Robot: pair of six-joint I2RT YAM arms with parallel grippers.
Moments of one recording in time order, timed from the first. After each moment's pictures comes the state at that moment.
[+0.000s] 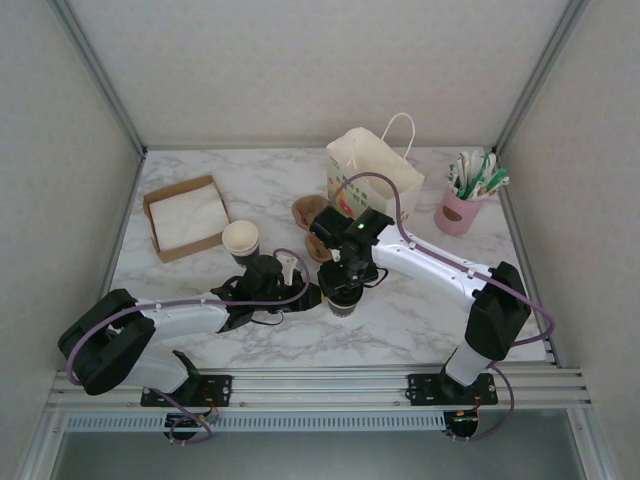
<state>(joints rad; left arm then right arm) -0.76 1.38 0.48 0.31 0.40 -0.90 0.91 1.65 1.43 -1.20 0.00 0.46</state>
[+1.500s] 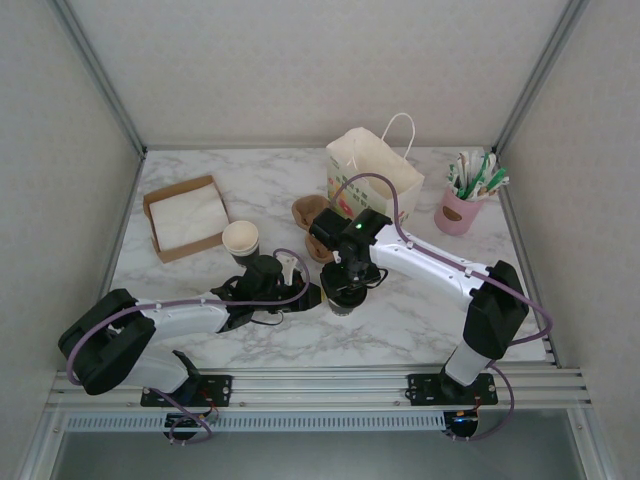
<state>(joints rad) -0.76 1.38 0.48 0.31 0.40 -0.90 0.91 1.66 1.44 -1.24 0.02 0.48</state>
